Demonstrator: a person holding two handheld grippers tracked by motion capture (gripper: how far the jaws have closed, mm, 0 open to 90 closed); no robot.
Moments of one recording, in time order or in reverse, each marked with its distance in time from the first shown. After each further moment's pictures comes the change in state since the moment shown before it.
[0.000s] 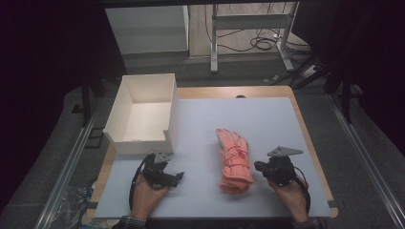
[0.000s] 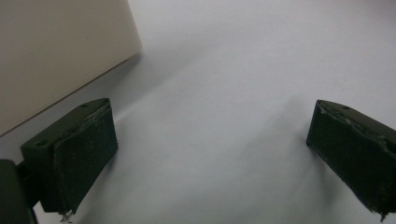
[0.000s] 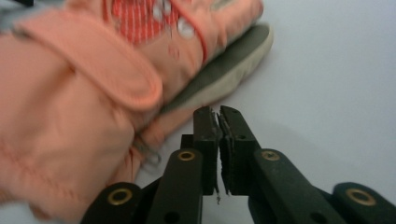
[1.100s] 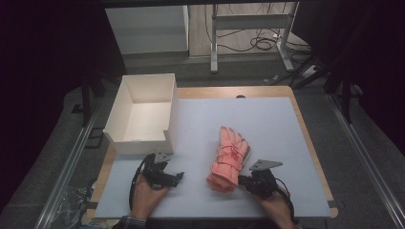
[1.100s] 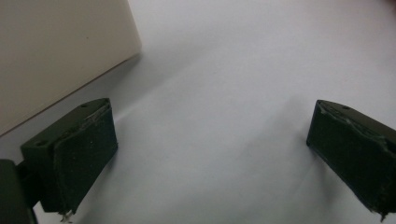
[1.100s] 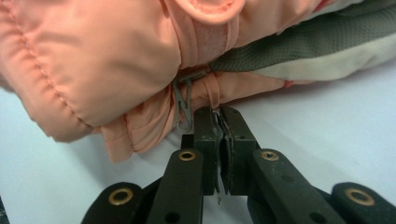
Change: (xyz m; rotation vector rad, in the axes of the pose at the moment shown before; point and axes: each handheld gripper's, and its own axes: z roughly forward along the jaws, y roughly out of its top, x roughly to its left) left arm 0.000 0.000 0.000 0.000 0.000 0.004; right arm 0.042 -0.023 0.035 0.021 0.155 -0.048
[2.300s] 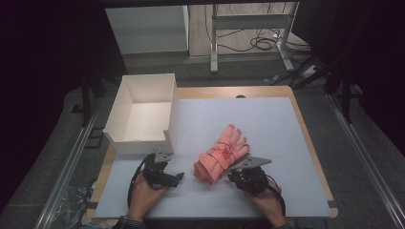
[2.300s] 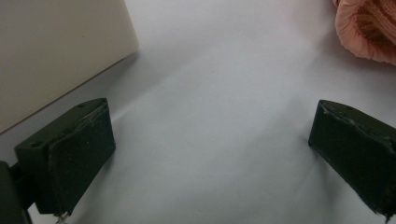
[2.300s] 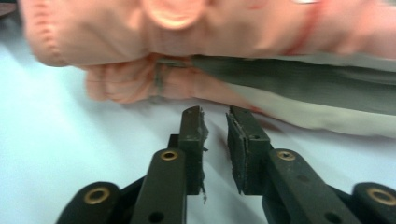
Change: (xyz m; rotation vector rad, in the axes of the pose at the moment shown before) left arm 0.000 0.001 0.000 0.013 -0.008 0.005; right arm 0.014 0.018 0.015 -0.014 -0.027 -0.086
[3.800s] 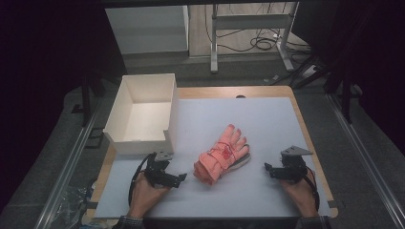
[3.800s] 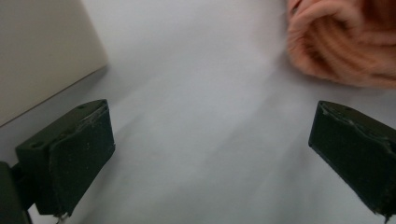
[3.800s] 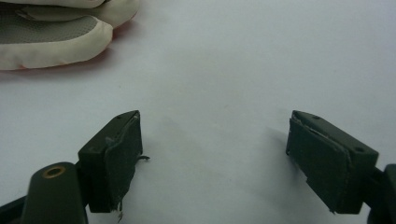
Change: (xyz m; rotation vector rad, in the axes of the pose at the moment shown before) left arm -0.008 0.010 -0.008 -0.012 -0.086 -0.032; right arm -0.109 -0.038 -0.047 -0.004 -0.315 0.118
